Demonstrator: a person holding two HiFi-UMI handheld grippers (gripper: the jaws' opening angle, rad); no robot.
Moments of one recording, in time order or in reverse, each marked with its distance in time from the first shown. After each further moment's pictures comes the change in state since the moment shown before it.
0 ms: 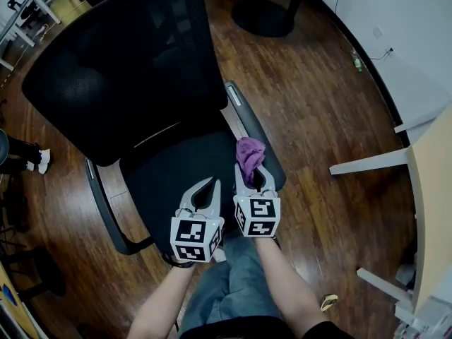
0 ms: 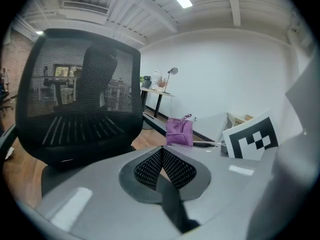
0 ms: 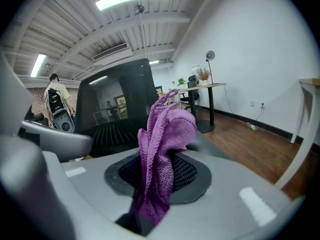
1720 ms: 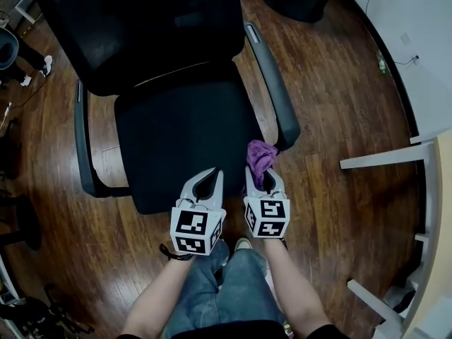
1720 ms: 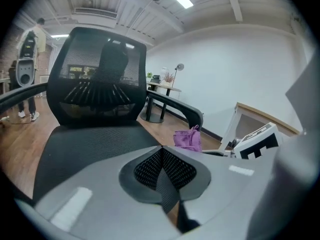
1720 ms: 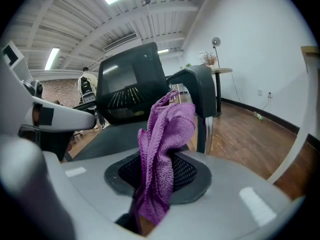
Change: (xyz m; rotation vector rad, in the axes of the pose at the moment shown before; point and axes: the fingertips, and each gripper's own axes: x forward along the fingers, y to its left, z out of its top) left arm -0.027 -0.042 -0.154 -0.047 -0.020 0.123; right arm -0.071 -0.029 -0.176 -0.065 0.111 0.118
